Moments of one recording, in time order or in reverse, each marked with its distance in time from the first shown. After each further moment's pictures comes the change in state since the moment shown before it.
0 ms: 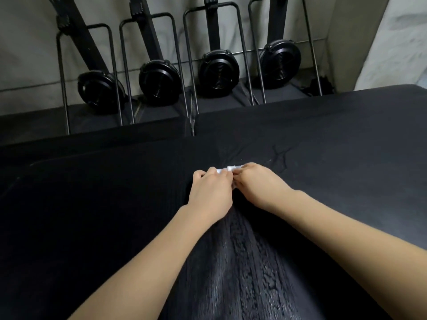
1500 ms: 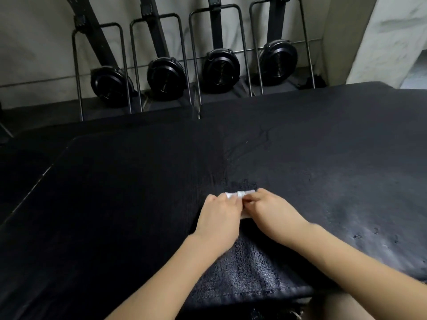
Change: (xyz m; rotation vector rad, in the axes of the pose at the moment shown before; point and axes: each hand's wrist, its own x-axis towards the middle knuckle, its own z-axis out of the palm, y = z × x) left_hand -0.199 0.086 -0.051 0.070 -0.006 0.148; right_hand -0.209 -0.103 -0.024 -0.006 0.126 -0.080
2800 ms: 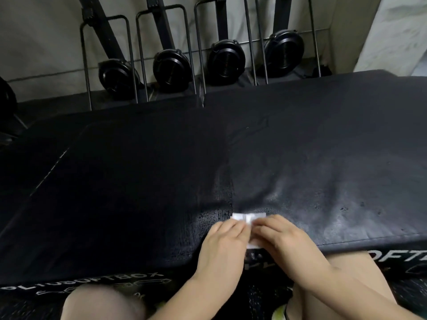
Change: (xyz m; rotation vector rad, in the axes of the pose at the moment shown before) left_hand -0.108 0.059 0.016 -0.195 0.175 0.006; right_hand -0.116 -0.067 -0.020 0.223 0.112 0.041
